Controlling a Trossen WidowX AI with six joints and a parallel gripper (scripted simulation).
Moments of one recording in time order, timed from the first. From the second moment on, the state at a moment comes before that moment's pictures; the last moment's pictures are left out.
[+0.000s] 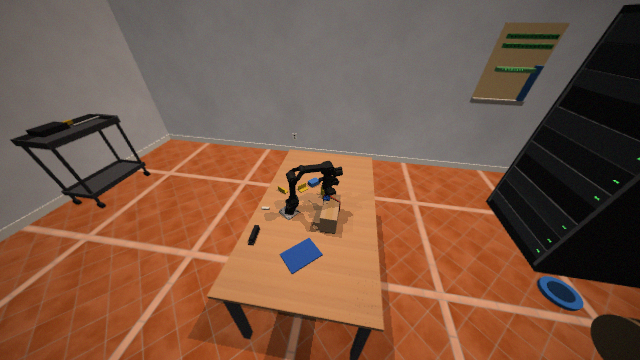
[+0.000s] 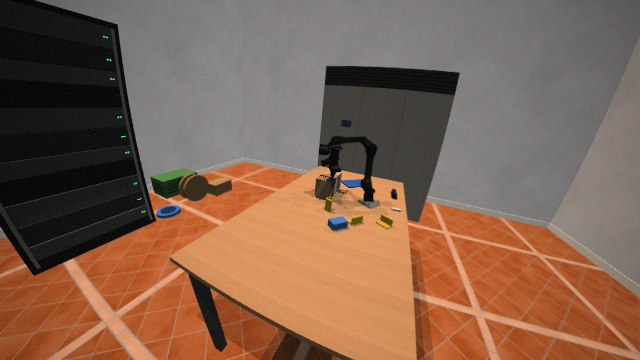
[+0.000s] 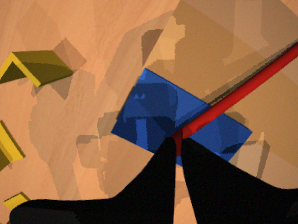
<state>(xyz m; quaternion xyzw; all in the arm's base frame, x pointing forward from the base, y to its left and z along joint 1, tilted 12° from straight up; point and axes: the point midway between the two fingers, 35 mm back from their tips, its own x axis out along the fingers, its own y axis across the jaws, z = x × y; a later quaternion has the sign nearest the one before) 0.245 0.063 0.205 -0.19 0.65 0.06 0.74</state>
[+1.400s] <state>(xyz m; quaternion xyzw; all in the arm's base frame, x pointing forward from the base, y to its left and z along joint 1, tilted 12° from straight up) 0.242 0.063 0.222 -0.19 0.64 0.06 0.74</state>
